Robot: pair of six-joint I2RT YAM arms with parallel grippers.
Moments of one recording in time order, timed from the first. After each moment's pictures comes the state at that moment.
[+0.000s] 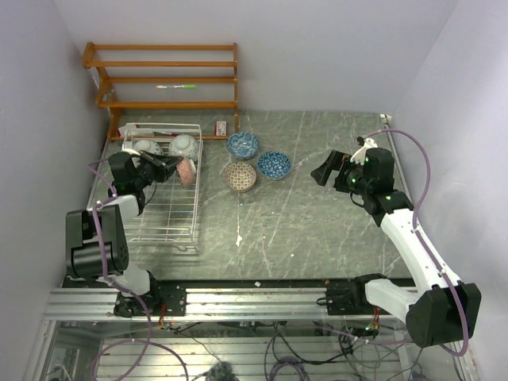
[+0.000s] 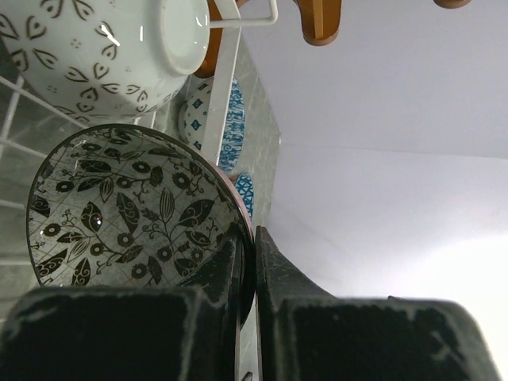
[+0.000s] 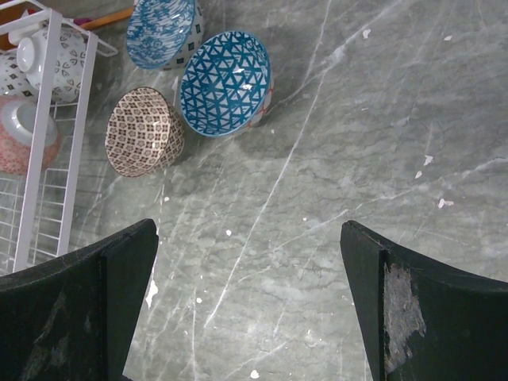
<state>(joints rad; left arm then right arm) 0.17 1.52 0.64 0.59 0.64 -1.23 0.15 1.06 0.84 -0.28 -0.24 0.41</state>
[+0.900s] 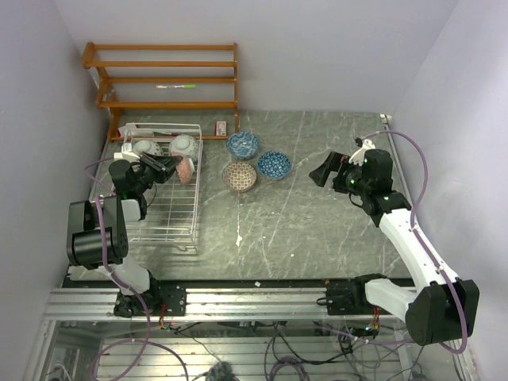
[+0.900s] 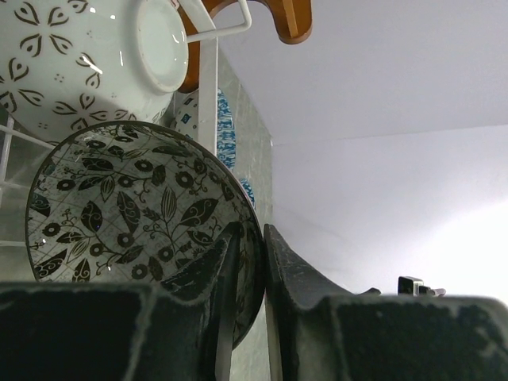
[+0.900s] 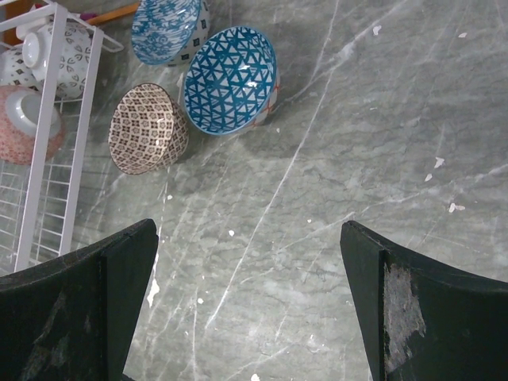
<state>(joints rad) 0.19 1.63 0.57 0.89 0.66 -1.20 0.14 1.08 0.81 -0.23 -0.27 0.42</state>
